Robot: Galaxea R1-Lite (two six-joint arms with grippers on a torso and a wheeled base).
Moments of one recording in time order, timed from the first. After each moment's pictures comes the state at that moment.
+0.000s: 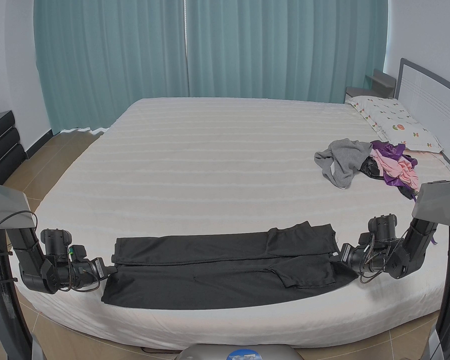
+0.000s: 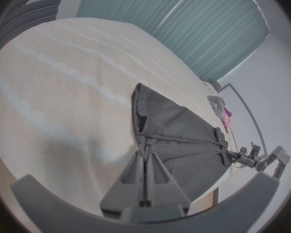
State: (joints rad) left arm 0.19 2.29 -0.46 -1.00 -0.51 -0.31; right arm 0.08 2.34 -0.63 -0.91 0.31 0.57
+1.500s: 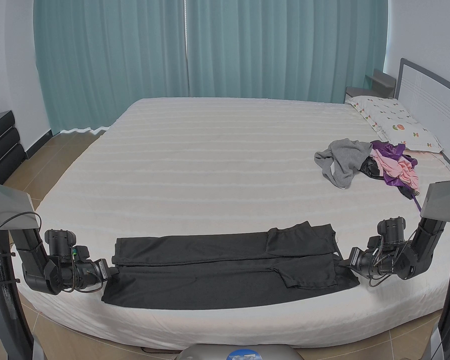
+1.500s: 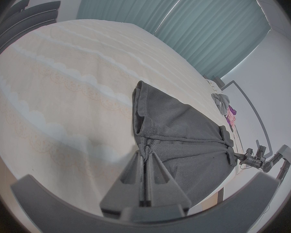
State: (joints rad) left arm 0.15 2.30 -0.47 -1.00 -0.45 -0.31; right arm 0.02 2.31 -0.57 -0.90 0.31 0.53
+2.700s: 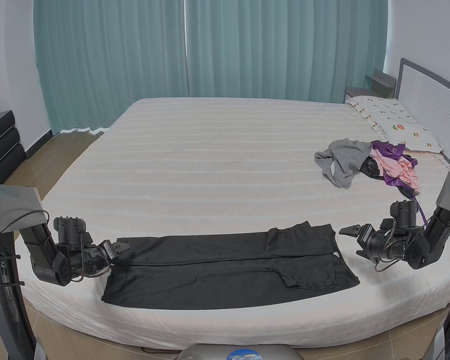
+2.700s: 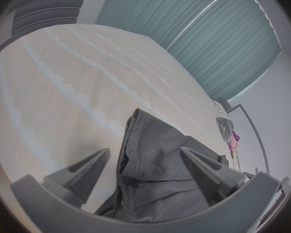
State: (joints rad) left arm 0.08 2.30 -0.59 -1.00 -0.30 -0.56; right arm 0.00 2.17 -0.58 -0.90 0.30 0.74
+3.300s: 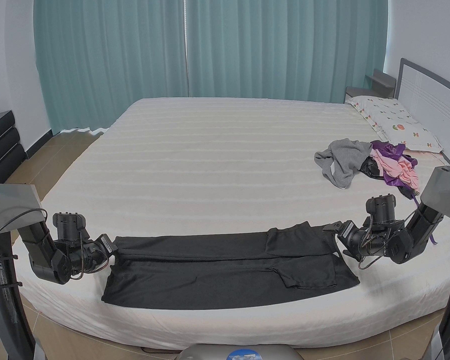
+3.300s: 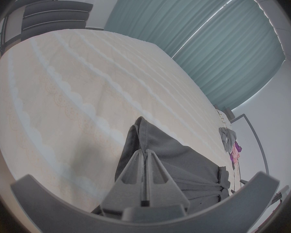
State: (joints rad) left arm 0.06 2.27 -0.59 -1.00 -0.21 -0.64; right arm 0.14 2.21 -0.73 -0.75 0.13 0.86
